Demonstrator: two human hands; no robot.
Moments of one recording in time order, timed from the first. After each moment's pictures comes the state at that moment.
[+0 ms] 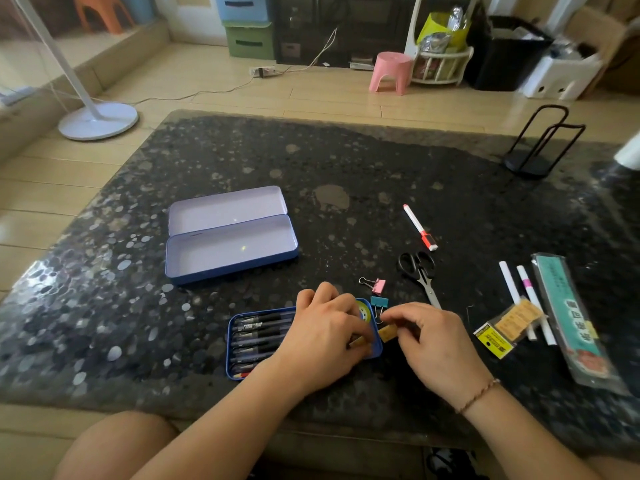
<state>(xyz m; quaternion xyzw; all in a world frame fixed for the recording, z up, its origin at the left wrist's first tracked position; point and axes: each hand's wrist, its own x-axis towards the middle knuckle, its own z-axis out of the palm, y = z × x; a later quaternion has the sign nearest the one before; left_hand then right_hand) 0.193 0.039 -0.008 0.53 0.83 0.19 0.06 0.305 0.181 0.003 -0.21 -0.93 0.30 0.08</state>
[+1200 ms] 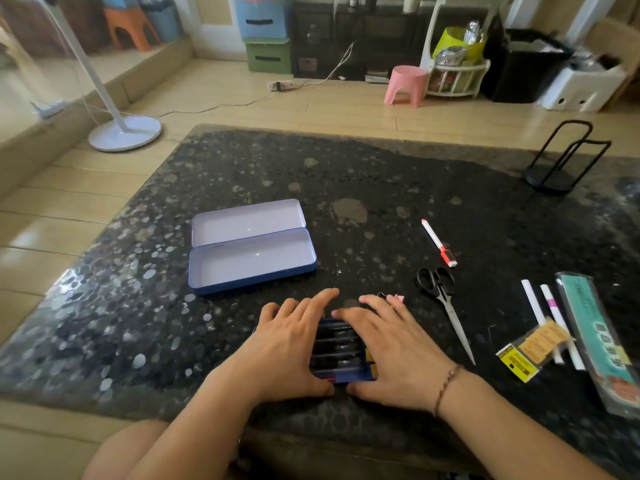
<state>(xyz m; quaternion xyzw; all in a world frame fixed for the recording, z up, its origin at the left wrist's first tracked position) 0.153 -0.017 -0.003 0.47 0.87 0.11 0.13 0.259 0.158 0.007 0.03 -0.99 0.12 -0.07</state>
